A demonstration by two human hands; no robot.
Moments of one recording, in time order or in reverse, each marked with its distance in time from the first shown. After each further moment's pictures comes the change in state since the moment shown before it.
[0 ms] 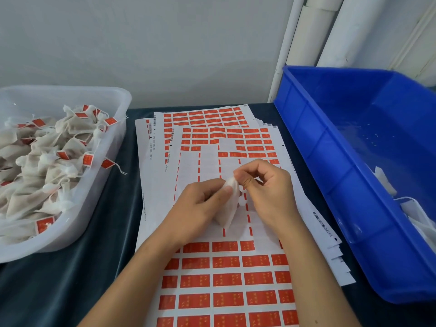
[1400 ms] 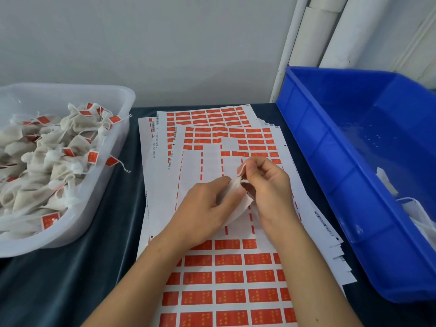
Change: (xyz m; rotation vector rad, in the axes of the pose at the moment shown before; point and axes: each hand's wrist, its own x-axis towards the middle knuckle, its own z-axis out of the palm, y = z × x) left_hand -0.002 0.003 0.010 0.222 0.094 0.026; right_hand -0.001 -0.006 0.013 0.336 0.091 0.262
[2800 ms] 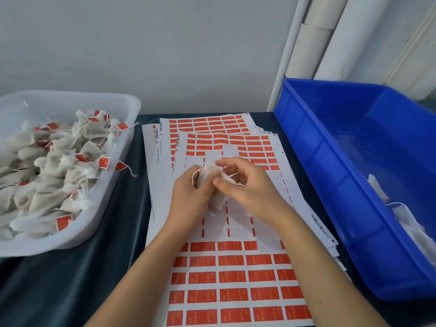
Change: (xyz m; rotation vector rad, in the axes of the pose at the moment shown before) left_hand 0.016 -0.017 -0.010 -0.417 0.351 -0.210; right_hand 0.016 -0.013 0.007 -0.477 -0.363 -0.191
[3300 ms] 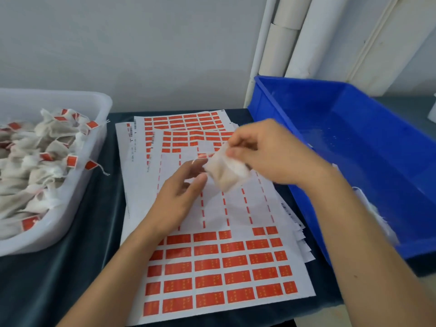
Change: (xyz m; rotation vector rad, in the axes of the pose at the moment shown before) left_hand -0.016 0.013 -0.001 0.151 -0.346 0.180; right_hand -0.018 -0.082 -0.091 -0.450 -0.048 -0.041
